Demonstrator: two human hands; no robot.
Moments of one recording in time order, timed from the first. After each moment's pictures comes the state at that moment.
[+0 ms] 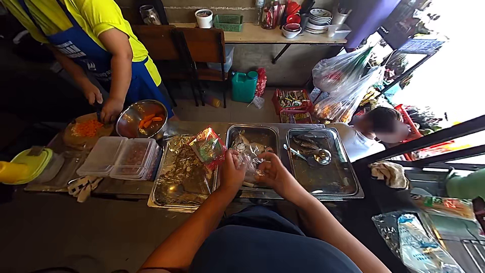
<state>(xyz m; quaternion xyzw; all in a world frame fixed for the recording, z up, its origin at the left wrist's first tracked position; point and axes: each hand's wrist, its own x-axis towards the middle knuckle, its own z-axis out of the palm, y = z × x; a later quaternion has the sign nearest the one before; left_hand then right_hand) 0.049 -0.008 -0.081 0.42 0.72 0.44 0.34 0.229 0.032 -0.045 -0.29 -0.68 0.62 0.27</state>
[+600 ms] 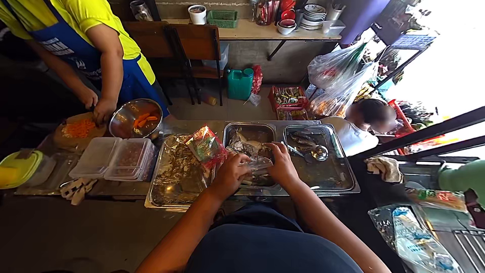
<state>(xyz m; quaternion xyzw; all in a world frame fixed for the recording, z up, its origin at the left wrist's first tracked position) 0.024 -0.020 -0.086 0.77 0.51 0.34 0.18 0.227 0.066 -0.072 -0.55 -0.77 0.27 0.17</state>
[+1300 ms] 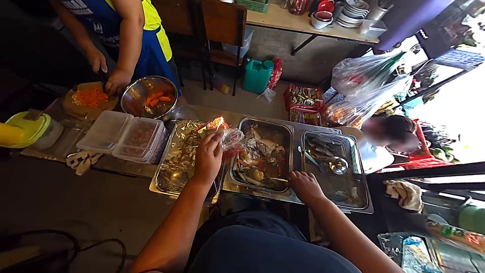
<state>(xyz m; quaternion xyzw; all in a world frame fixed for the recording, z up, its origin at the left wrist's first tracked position) -0.051 -0.024 -0.091 0.53 0.72 0.44 0.05 0.288 0.081 -0.136 -0.46 -0.86 0.13 -0.21</state>
